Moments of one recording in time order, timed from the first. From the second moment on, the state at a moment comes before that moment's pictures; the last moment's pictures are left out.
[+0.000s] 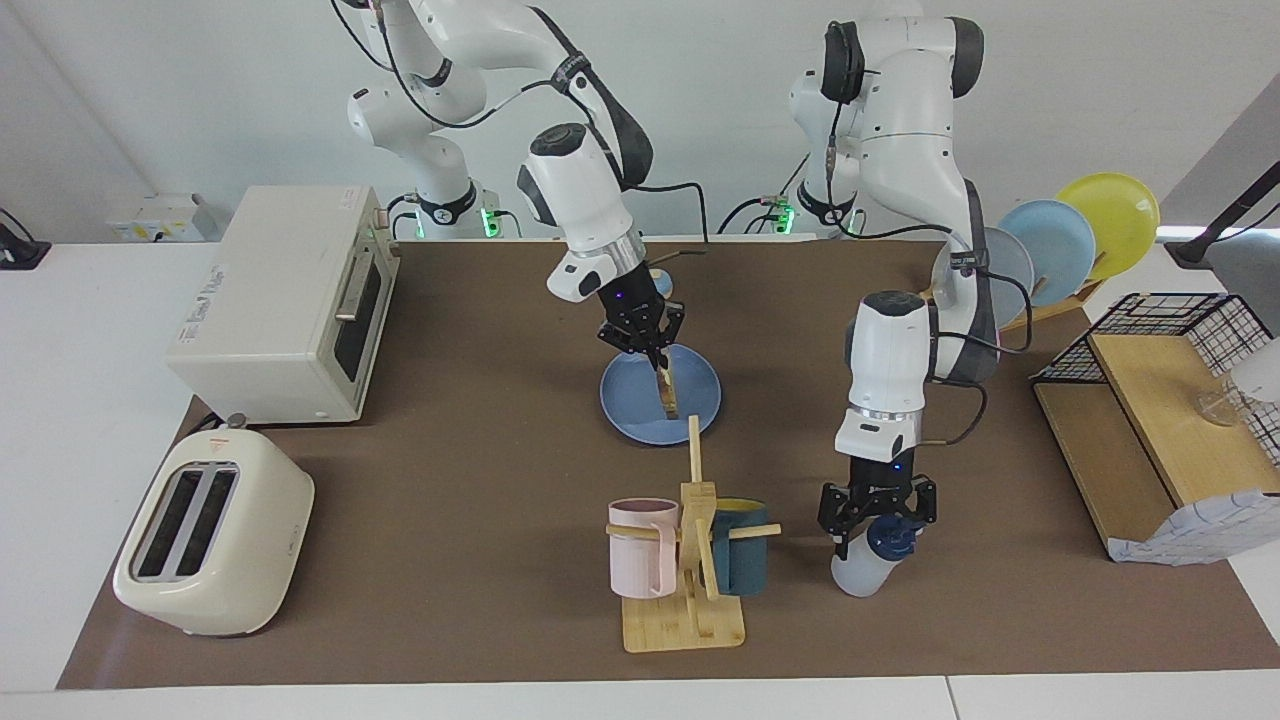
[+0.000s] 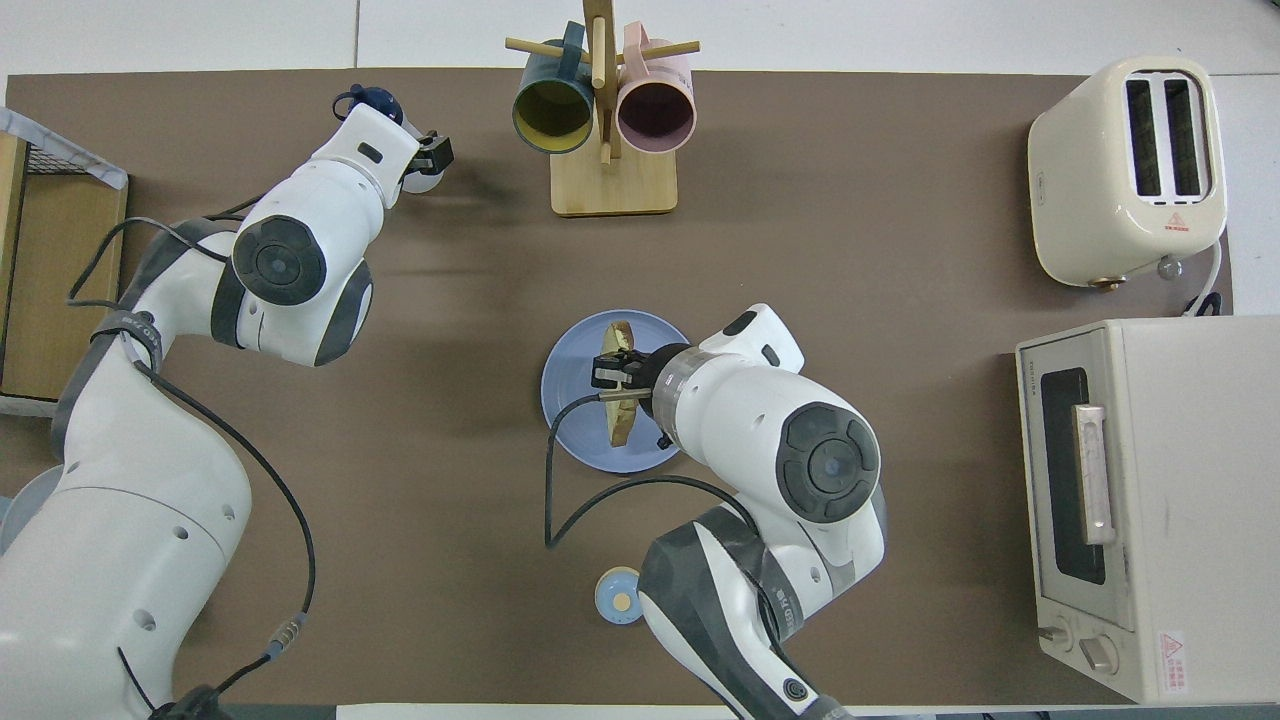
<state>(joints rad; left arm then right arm) -0.43 0.59 0.21 -1.74 0.21 3.01 -0.51 0.54 0.13 0.09 -2.10 0.21 2.69 0.54</state>
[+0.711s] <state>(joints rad) -0.43 0.60 0.21 -1.74 0.21 3.01 -0.51 0.50 0.10 0.08 -2.18 0.21 2.70 0.54</state>
